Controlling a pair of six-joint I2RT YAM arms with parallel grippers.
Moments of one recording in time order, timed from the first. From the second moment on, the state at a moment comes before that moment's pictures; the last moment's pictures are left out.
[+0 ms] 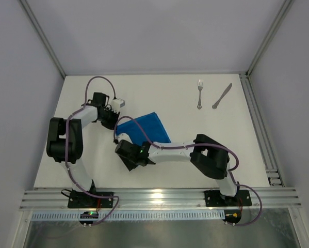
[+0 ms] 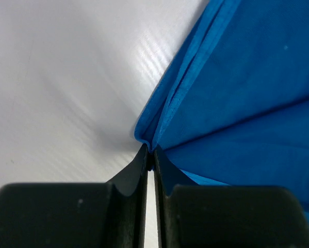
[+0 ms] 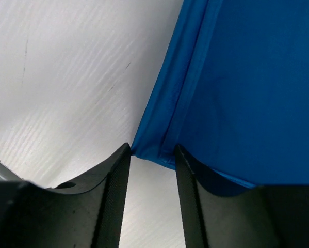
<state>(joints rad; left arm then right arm) -0.10 1.83 1.15 -0.48 0.37 0.42 1.24 2.02 1.40 -0.37 0.20 0.46</state>
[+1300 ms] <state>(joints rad) -0.02 1.58 0.89 -0.99 0.40 0.83 0.74 1.49 0.77 -0.11 -0.03 0.71</state>
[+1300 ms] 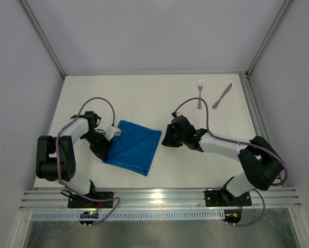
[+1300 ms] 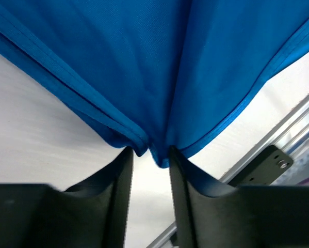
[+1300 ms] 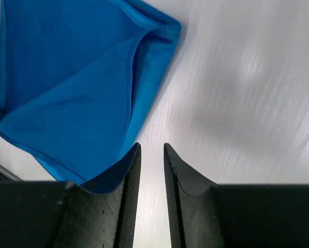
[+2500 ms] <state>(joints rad) -0.48 1.91 1.42 -0.61 0.38 0.41 0.61 1.83 0.87 0.21 -0.12 0.94</state>
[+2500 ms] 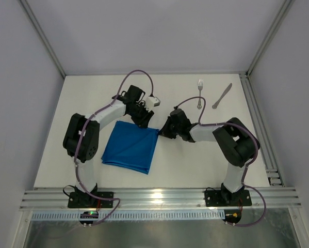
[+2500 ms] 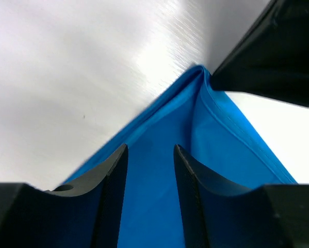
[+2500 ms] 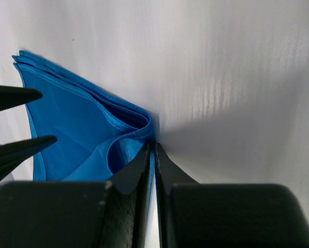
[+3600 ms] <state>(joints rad) -0.55 2.06 1.48 -0.54 0.37 0.41 0.56 1.96 1.02 0.24 -0.16 0.97</state>
